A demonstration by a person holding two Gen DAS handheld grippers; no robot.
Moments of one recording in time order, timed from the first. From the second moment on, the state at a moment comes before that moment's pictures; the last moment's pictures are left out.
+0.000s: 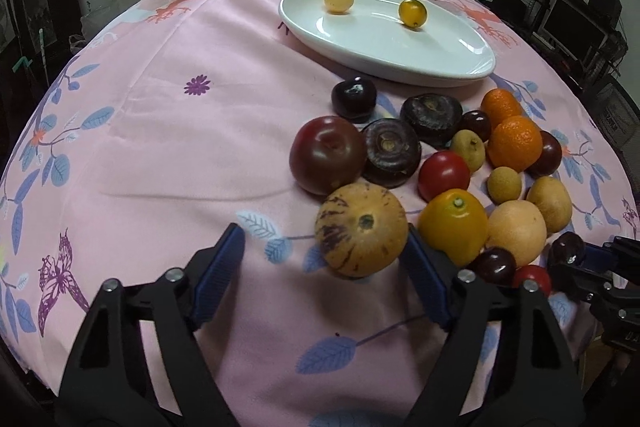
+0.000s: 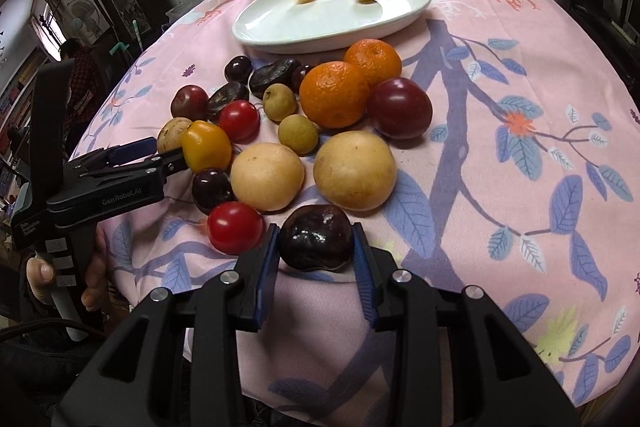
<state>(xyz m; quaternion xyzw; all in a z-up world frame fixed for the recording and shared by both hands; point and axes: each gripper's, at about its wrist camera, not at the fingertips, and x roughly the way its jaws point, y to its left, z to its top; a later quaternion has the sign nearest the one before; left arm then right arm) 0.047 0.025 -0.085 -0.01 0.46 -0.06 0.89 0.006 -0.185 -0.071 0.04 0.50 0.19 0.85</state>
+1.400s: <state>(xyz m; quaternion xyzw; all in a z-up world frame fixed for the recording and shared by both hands) 0.169 -0.002 0.010 0.02 0.44 -0.11 0.89 0.141 -0.171 0.023 -0.03 0.40 0.23 0.89</state>
